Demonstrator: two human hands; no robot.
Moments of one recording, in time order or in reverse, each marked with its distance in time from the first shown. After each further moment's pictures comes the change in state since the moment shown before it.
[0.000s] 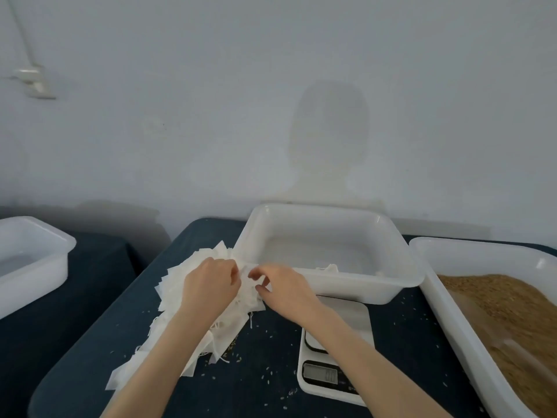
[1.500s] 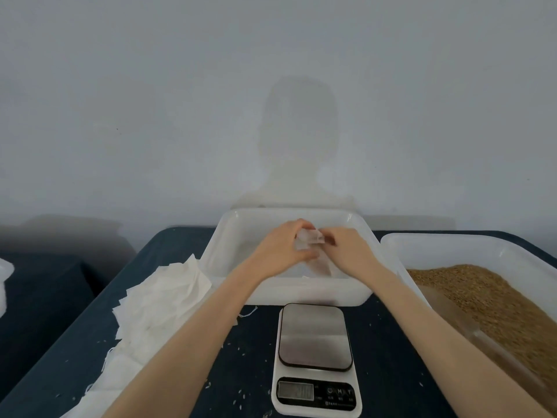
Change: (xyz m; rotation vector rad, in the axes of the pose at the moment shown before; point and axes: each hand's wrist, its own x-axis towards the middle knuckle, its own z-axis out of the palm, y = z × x) left_hand 0.075 0.147 -0.005 -0.736 -0.300 0.414; right_hand -0.015 0.097 -0.124 -0.029 0.204 0.340
